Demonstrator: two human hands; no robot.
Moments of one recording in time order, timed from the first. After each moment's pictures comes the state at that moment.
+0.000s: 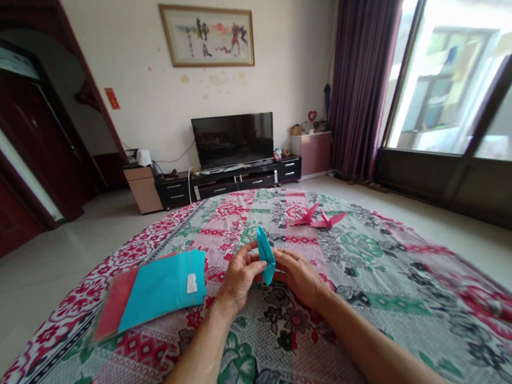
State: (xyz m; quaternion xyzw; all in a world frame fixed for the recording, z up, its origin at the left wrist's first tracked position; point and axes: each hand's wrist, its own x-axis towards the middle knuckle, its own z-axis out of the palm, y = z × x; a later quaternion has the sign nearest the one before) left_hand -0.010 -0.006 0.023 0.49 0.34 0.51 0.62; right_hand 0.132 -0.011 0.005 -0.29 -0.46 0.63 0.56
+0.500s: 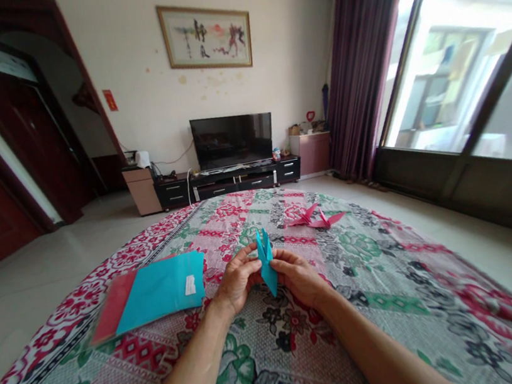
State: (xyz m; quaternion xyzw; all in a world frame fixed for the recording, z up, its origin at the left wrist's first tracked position) left_hand -0.013 -0.003 0.017 0.42 0.31 0.52 0.67; right_hand 0.133 -0.013 0.009 -0.29 -0.41 0.68 0.54
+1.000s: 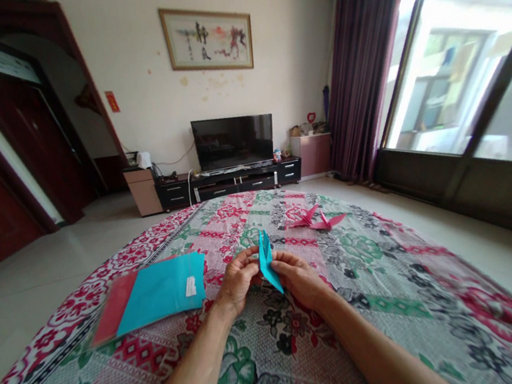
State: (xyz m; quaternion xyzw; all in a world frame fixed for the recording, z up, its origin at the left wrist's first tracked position) left_hand -0.011 -0.003 0.016 0.46 0.33 0.53 0.63; right_hand 0.133 -0.009 0.005 -0.30 -0.43 0.67 0.53
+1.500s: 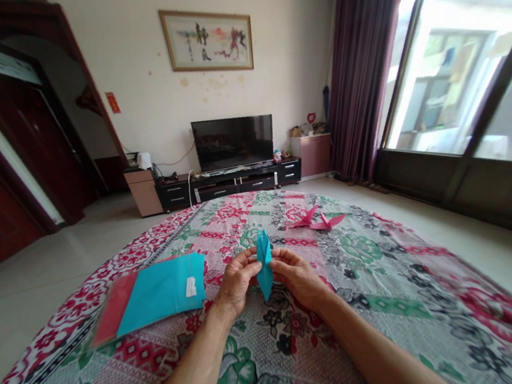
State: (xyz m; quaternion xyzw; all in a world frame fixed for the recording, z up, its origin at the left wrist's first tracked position) left_hand -0.012 -0.004 0.018 0.44 0.33 0.53 0.64; right_hand 0.132 -0.007 0.002 -0.29 -0.42 0.64 0.57
